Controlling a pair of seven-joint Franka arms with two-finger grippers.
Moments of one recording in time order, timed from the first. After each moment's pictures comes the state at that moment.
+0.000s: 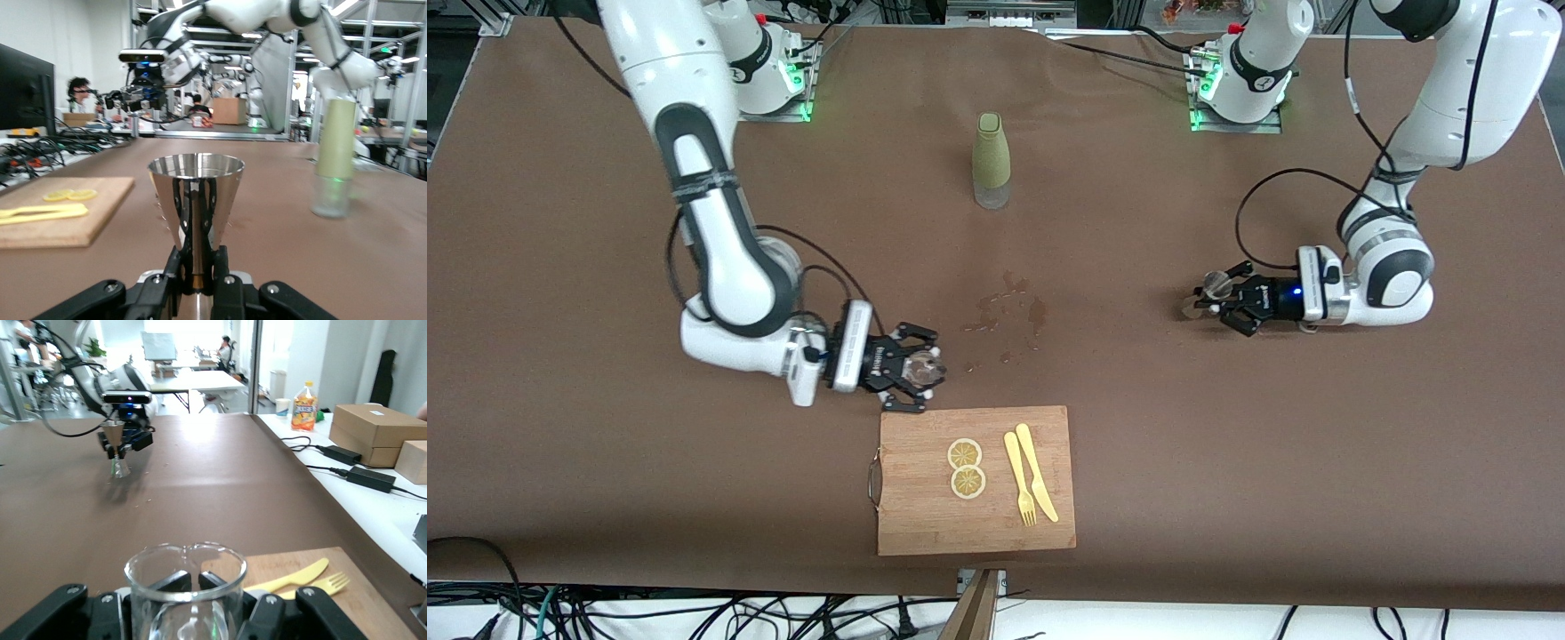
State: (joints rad) left arm 0.15 0.68 0.11 -2.02 -1.28 1.51 2.71; right arm 0.38 0.74 -0.10 -1.53 1.58 2.02 -2.20
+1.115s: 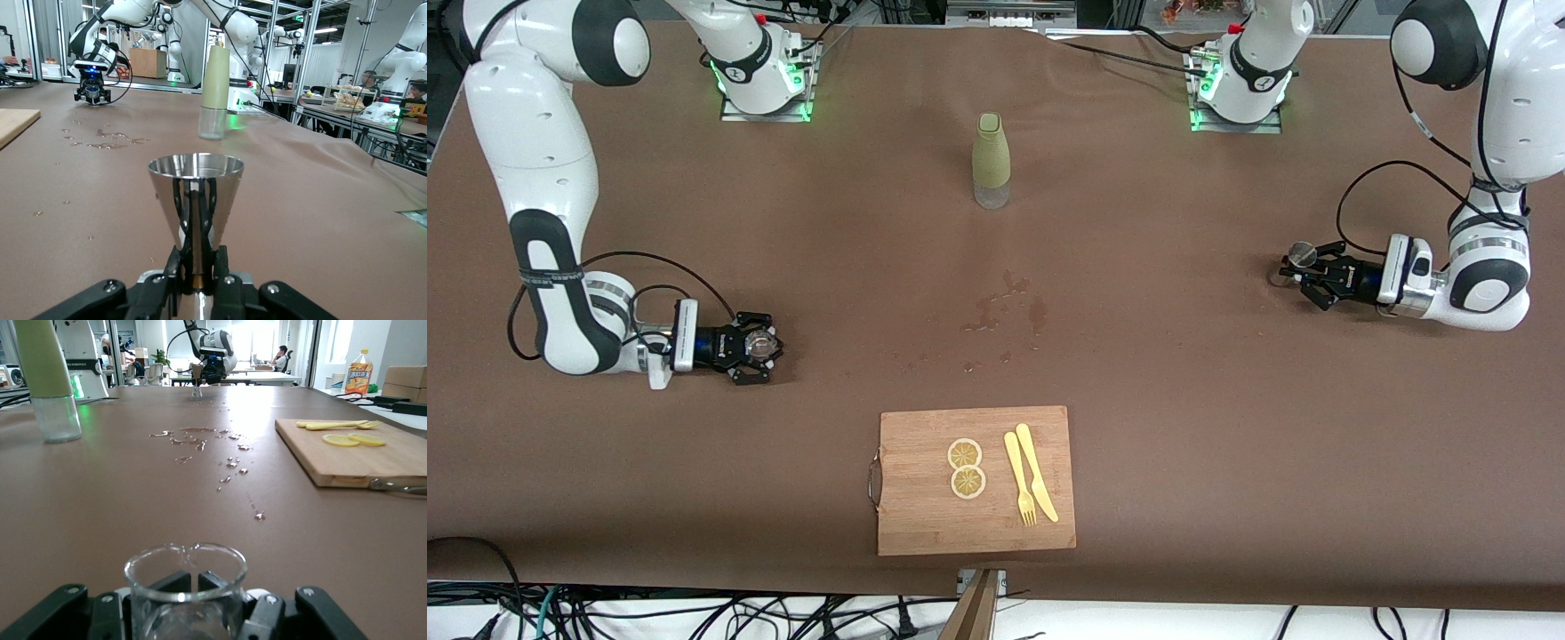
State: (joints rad) left arm 0.25 0.86 0.29 -1.74 -0.86 1.28 2.78; right arm -0.09 0.95 -0.10 -1.62 1.24 1.63 -2.62
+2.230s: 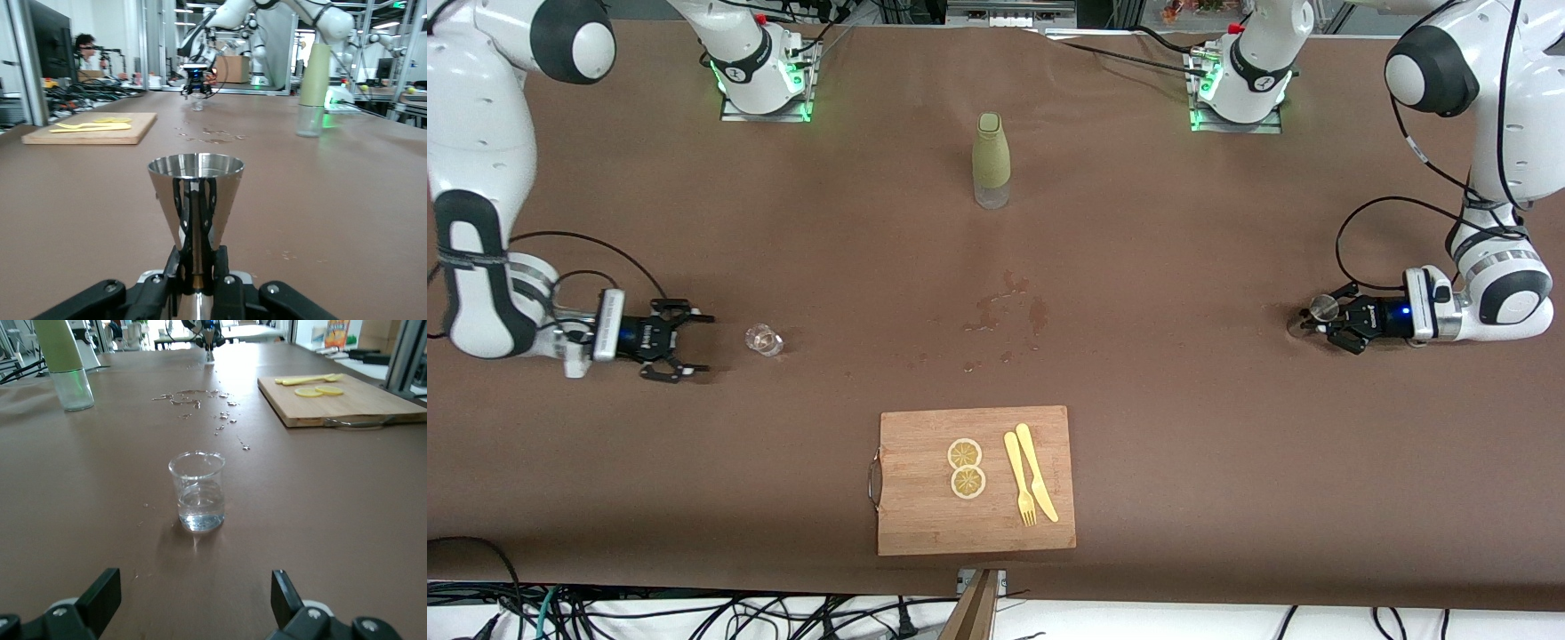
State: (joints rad) left arm 0.26 0.96 0.35 -1.61 -1.20 1.32 2.69; right arm -0.21 0.86 -0.23 -1.58 1.07 1.59 -2.48
